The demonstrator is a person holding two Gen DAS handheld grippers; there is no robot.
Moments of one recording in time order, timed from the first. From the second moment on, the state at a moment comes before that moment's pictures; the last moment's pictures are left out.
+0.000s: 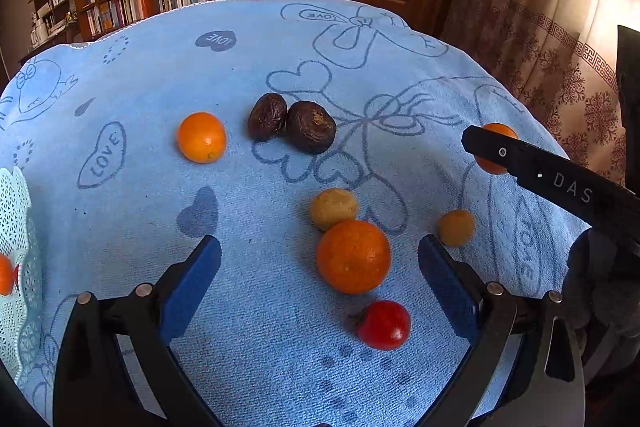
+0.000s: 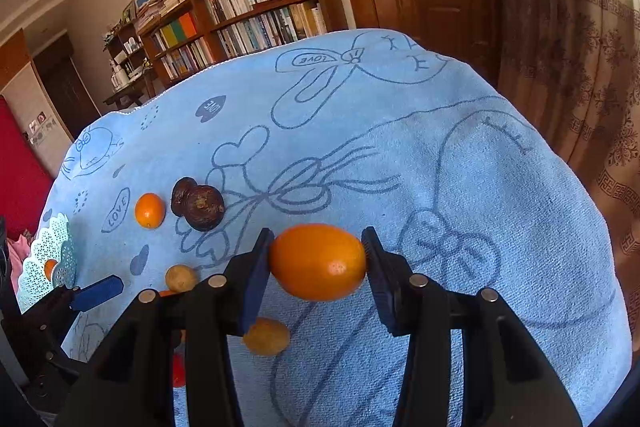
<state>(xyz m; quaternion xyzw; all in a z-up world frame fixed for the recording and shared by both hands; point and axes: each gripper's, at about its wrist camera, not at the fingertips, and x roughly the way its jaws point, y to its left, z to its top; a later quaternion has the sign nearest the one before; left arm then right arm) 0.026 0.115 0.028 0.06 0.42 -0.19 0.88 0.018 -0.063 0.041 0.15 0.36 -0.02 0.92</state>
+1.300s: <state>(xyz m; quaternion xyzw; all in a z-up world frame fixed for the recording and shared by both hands) 0.015 0.163 0.052 0.00 0.40 -0.17 0.90 0.000 -0.056 0.062 0.15 0.33 -0.01 0.93</state>
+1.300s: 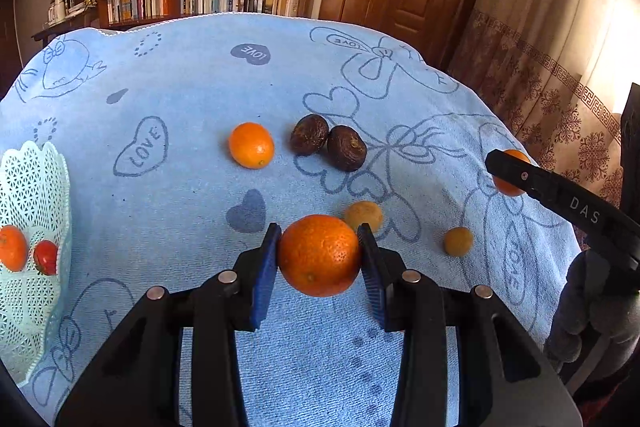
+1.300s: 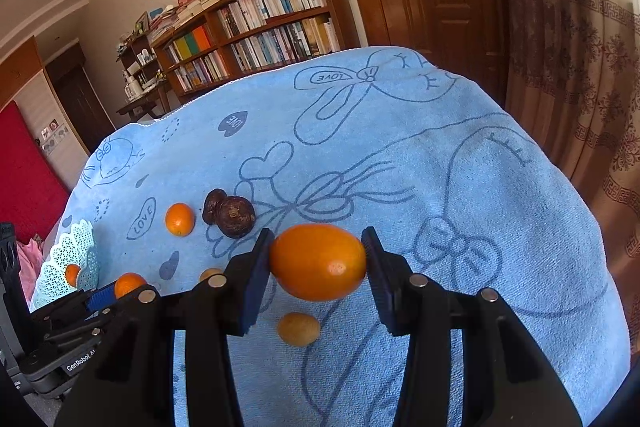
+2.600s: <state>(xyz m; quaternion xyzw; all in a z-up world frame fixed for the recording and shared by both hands) -0.035 0.377 0.108 -0.07 0.30 0.04 0.95 -0.029 0.009 0.088 0.14 0.31 0.07 0.94</state>
